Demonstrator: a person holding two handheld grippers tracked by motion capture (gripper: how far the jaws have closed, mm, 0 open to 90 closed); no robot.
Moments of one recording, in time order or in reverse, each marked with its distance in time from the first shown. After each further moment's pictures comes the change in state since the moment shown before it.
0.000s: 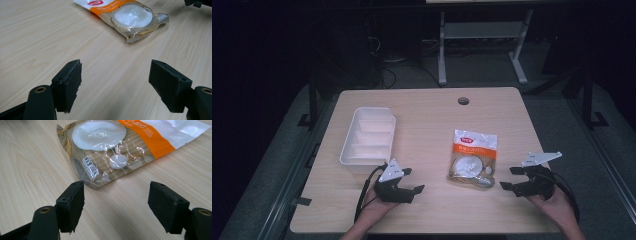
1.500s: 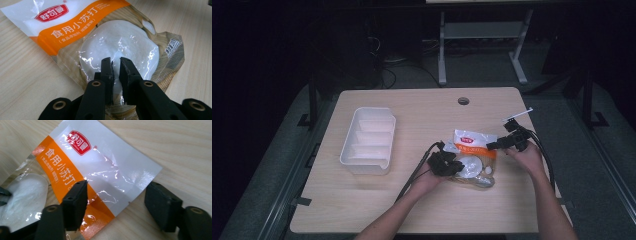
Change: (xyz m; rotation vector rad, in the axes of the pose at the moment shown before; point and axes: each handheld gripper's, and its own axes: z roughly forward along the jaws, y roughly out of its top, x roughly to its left) left arm -0.019 0.082 0.138 0.202 -0.125 0.026; right arm -0.103 0.080 0.082 0.147 0.018 0.301
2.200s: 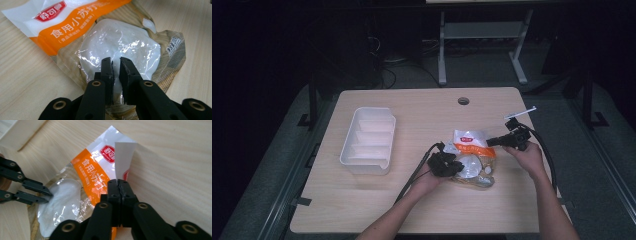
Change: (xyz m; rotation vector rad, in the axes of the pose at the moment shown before) left arm -0.001 -0.002 0.001 -0.003 0.013 0.012; right arm 0.013 0.002 -0.014 -0.081 0.148 -0.049
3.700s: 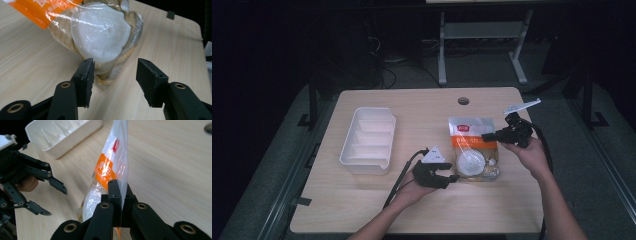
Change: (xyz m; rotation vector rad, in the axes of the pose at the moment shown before) left arm -0.014 -0.028 -0.056 -0.172 -0.084 0.032; right arm 0.061 0.022 -0.040 -0.090 0.060 -0.168
